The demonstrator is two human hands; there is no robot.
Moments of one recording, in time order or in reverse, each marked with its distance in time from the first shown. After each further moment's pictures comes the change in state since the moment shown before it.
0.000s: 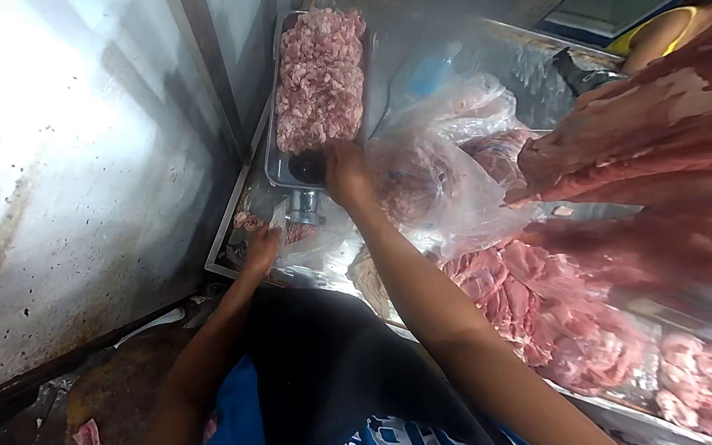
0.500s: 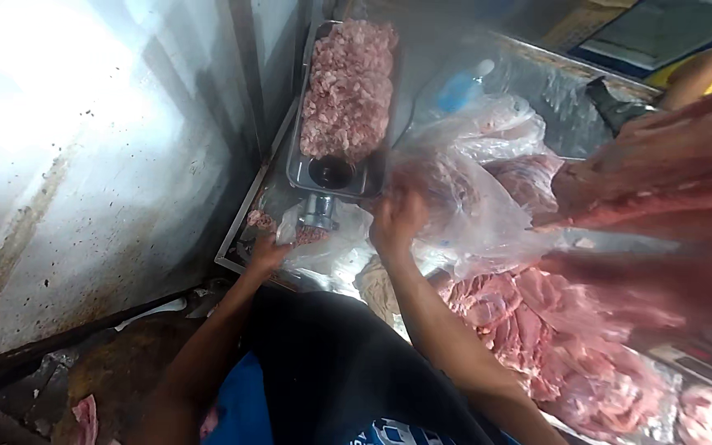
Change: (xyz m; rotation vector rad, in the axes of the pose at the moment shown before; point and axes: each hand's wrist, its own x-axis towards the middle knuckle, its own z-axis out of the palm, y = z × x) left_hand -0.005 -0.009 -0.023 0.178 -0.065 -0.055; right_hand -0.076 0.037 -0.004 0.175 0.477 -0.130
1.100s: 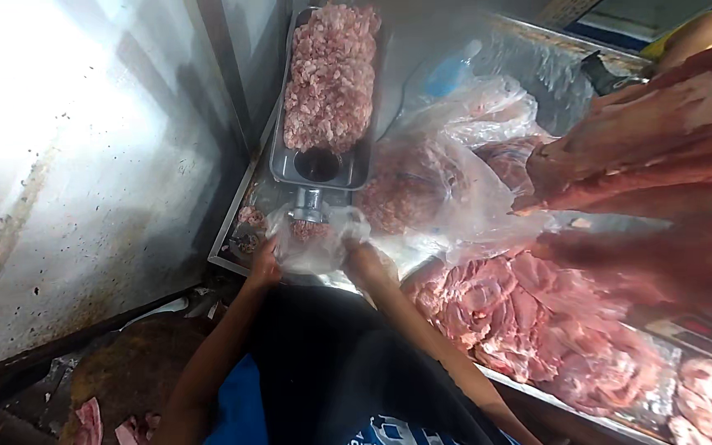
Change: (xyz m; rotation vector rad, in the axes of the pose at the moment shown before) left_hand 0.000 -0.027 0.047 -0.870 0.094 -0.055; right_hand -0.097 0.021 0.001 0.959 -0.418 1.349
